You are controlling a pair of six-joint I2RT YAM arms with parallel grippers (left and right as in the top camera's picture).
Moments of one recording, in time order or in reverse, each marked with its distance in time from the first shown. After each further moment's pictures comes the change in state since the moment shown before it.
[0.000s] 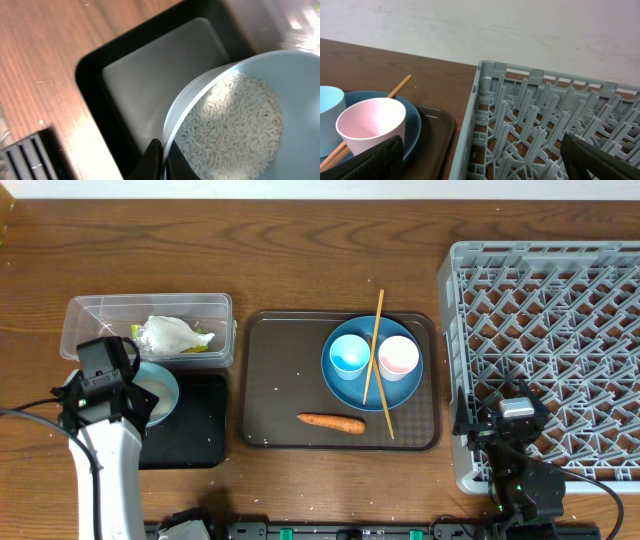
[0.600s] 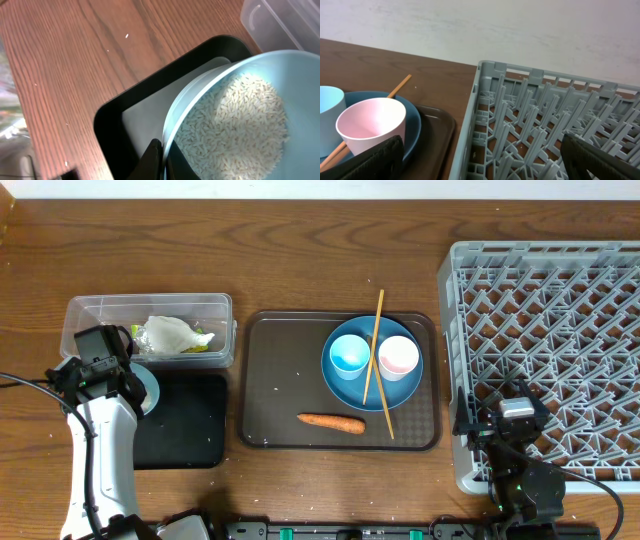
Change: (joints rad) left arm 0.027 0.130 0.000 0.164 -0.158 0.156; right arm 0.000 0.000 0.000 0.000 0.000 0.000
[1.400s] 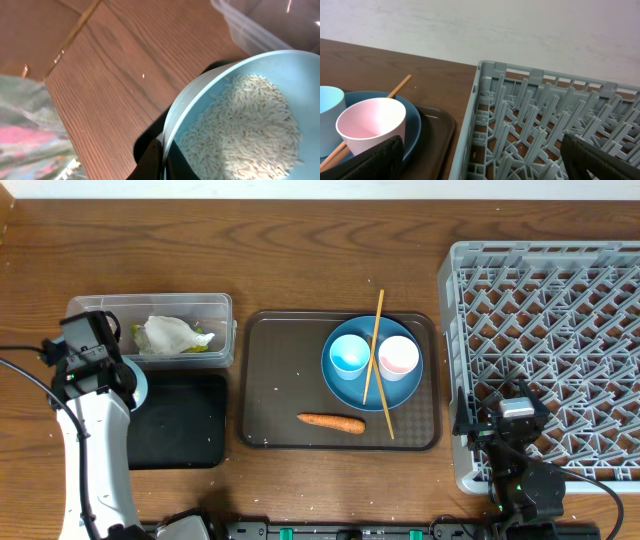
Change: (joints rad) left arm 0.000 -0.012 0.110 -0.021 -0.067 0.349; right arm 0.000 0.000 0.000 0.000 0.000 0.000
